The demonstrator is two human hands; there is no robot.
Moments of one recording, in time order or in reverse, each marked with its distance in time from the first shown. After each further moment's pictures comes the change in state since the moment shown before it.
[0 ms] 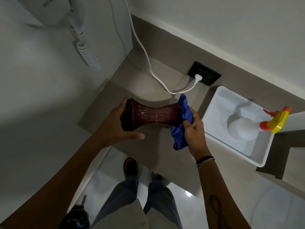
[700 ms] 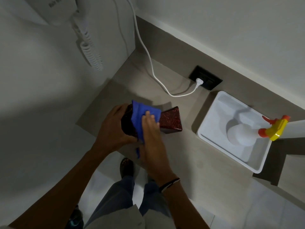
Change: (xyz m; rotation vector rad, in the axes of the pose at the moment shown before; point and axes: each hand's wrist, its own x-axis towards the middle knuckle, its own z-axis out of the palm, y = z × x) left_hand -0.009 0.012 0.013 0.194 0.187 0.006; right_hand -0.075 0.013 0.093 -0.633 -0.200 -0.663
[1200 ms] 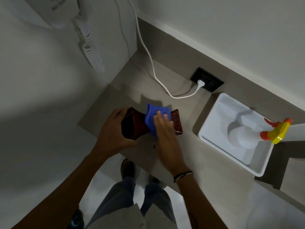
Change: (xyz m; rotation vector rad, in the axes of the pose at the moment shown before) left_hand -0.004 -0.008 0.003 0.012 0.019 0.029; right_hand 0.009 0.045 -0.028 -0.149 -0.058 -0.013
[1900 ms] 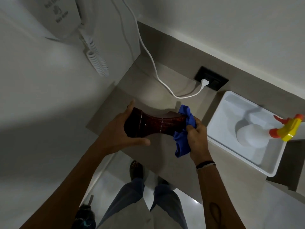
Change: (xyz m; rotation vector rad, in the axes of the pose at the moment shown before) left_hand -0.001 0.012 -0.022 -0.056 -0.220 -0.162; right_hand 0.027 0.038 -0.045 0.857 0.248 0.879
